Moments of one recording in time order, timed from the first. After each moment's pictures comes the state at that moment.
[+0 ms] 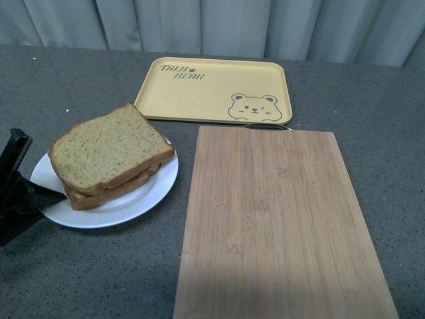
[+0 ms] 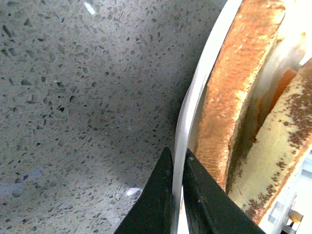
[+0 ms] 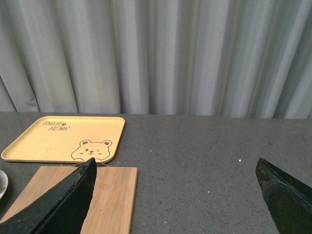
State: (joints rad) left arm 0.12 2.01 0.53 0.62 0.40 -0.88; right arm 0.00 0.00 0.00 0.00 0.00 0.00
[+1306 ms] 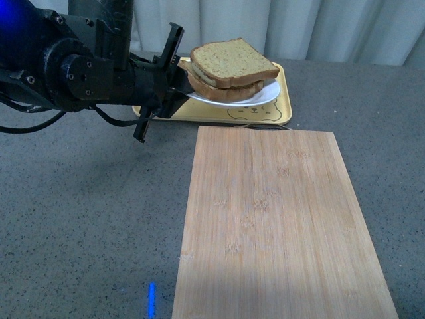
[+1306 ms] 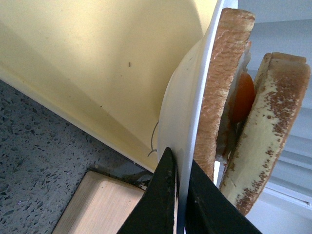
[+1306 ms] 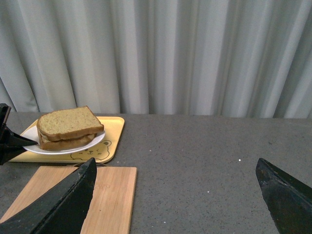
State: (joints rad) left arm -0.26 2.38 1.34 0.53 0.28 -1.23; right arm 0.00 0.00 0.00 0.00 0.00 0.00
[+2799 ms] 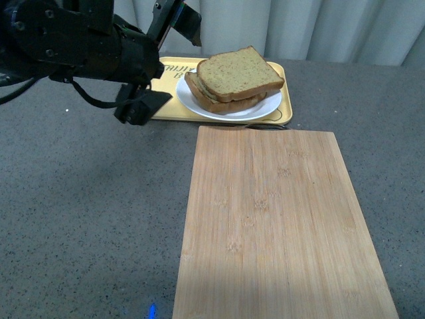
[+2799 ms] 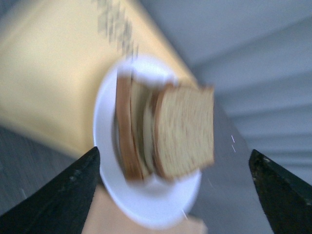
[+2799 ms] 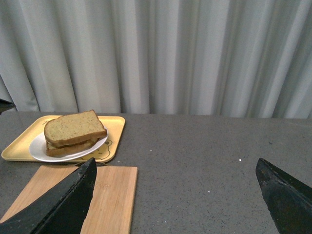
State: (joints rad) left arm -0.29 2.15 1.01 0.94 -0.17 -0.68; right arm 0.00 0.00 0.00 0.00 0.00 0.00
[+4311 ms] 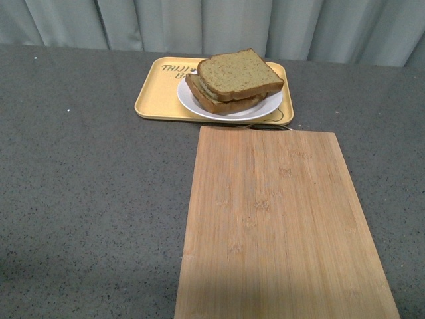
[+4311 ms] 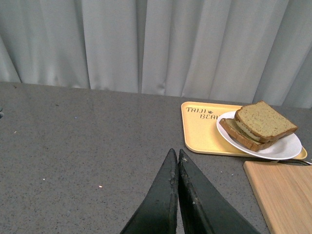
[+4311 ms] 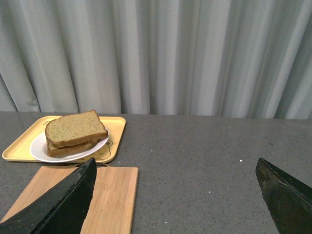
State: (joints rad) left arm 0.00 0.70 0.02 0.68 0.00 -0.01; right arm 0.00 0.00 0.00 0.00 0.00 0.00
